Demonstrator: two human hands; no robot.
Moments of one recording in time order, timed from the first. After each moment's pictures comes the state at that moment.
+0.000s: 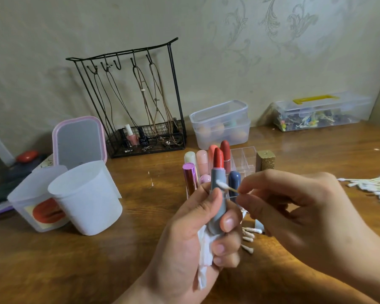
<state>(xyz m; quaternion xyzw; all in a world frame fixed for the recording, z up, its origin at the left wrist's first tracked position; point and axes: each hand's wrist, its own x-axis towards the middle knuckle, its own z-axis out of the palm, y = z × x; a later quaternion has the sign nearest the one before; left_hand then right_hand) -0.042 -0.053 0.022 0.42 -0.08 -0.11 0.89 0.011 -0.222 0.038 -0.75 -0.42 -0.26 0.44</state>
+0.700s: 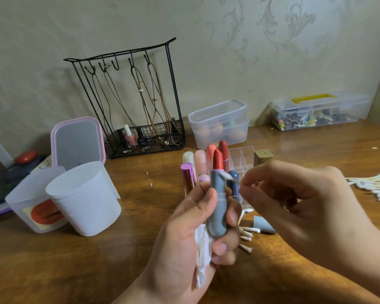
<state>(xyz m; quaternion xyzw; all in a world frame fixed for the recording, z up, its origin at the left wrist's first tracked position) -0.041 -0.053 0.022 0.44 -0.07 -0.09 0.89 0.011 -0.225 0.041 -0.76 -0.42 -0.26 0.43</state>
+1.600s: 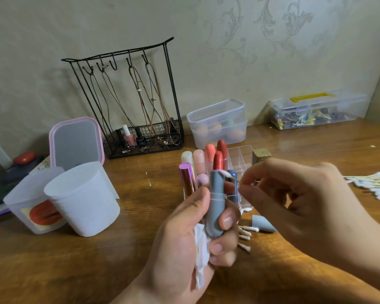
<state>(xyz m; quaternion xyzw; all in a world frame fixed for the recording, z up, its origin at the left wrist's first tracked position) -0.043 -0.056 0.026 0.43 -0.04 -0.09 0.90 0.010 -0.229 0.049 -0.80 -0.40 -0.26 0.38</state>
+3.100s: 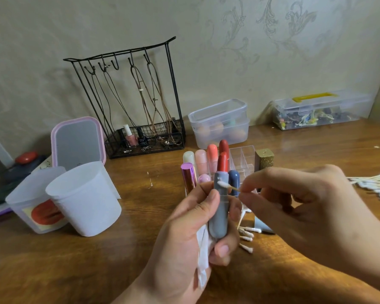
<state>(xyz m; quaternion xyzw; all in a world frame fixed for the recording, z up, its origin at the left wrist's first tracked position) -0.041 -0.055 0.024 0.50 -0.03 -0.05 0.87 0.008 -0.229 0.050 -0.79 -0.41 -0.26 0.37</state>
